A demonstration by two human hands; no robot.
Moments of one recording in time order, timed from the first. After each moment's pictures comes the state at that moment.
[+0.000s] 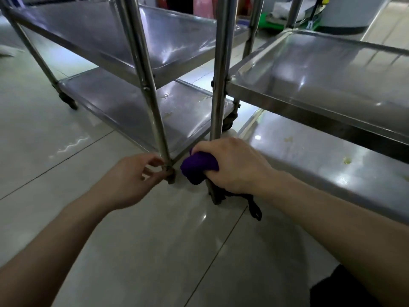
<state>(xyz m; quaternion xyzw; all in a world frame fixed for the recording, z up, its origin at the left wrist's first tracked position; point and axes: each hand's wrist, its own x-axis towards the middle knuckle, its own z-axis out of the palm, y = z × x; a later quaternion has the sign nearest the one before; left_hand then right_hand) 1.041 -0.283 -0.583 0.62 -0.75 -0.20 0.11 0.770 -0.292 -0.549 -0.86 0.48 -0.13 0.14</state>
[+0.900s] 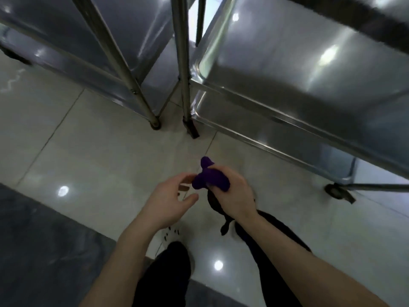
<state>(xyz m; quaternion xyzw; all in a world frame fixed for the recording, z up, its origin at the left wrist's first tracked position) 0.976 -0.126 -0.372 0.54 -0.65 -0.54 0.02 0.764 -0.069 -0.409 -0.53 0.71 -0.25 0.38</state>
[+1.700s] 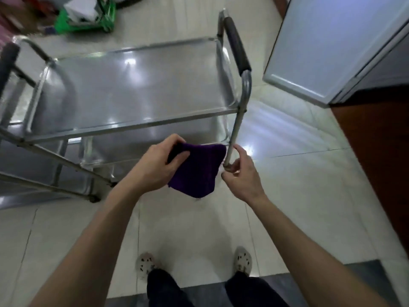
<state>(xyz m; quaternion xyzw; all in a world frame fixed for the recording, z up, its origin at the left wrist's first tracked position) 0.587 0.079 0.047 0.23 -0.88 -0.41 0.03 0.428 0.274 -0.052 -0.24 0.83 -0.43 0.26</state>
